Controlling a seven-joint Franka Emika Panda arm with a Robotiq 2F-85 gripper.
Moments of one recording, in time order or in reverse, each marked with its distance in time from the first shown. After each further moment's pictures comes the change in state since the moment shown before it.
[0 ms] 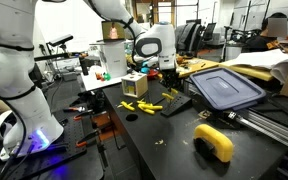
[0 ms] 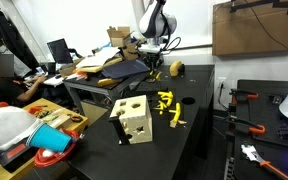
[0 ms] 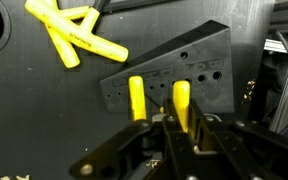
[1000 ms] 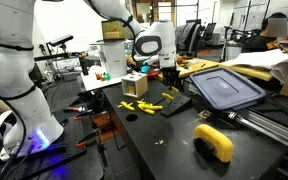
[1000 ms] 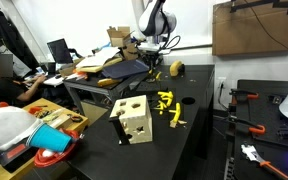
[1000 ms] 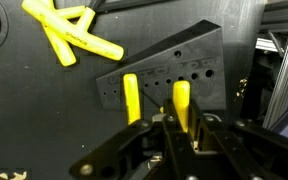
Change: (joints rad) arm 0.000 -0.014 0.000 0.001 -0.002 0.000 0.000
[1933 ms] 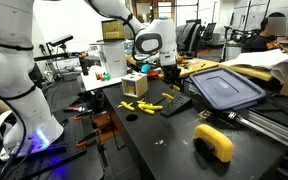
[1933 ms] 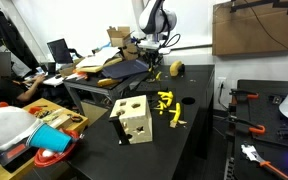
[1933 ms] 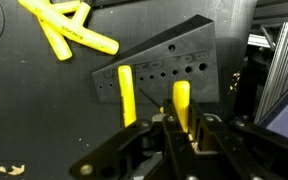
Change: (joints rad) arm 0.000 -0.013 -0.009 0.004 -0.002 0.000 0.000
